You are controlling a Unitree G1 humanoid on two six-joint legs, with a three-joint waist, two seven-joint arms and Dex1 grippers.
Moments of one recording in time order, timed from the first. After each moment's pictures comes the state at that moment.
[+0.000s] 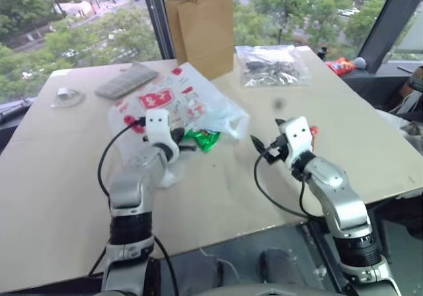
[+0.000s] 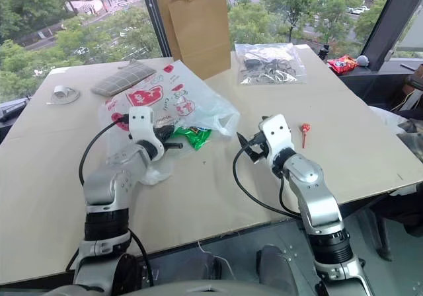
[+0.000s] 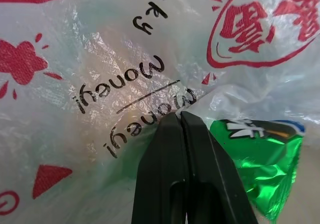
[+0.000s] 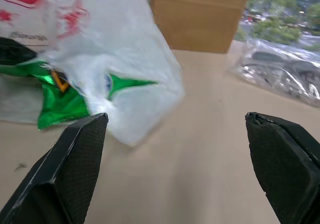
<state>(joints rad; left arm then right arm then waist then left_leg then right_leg) -0.32 0.23 0.18 -0.19 -0.25 0.78 -0.12 -0.19 -0.19 0.13 -0.31 0.06 0.41 0.36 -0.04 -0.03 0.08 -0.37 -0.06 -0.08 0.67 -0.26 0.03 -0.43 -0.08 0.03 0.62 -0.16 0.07</state>
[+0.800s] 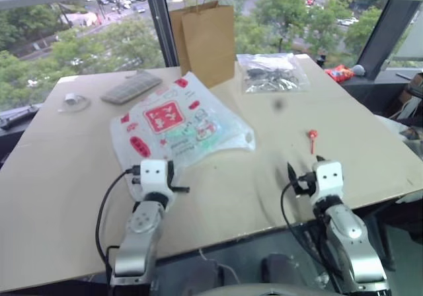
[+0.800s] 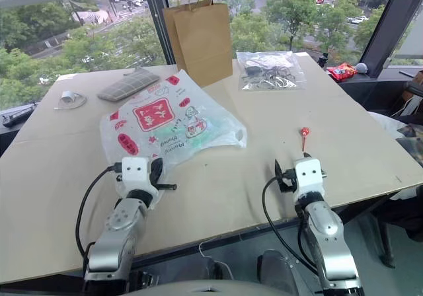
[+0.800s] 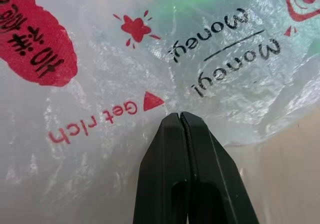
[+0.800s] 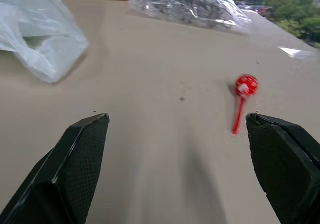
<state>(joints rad) 0.20 0.19 0.04 -0.28 -0.07 0.22 -0.04 0.23 -0.18 0.05 -0.31 0.01 0.13 0.10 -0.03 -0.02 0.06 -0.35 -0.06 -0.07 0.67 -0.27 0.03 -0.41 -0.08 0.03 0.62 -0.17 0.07</state>
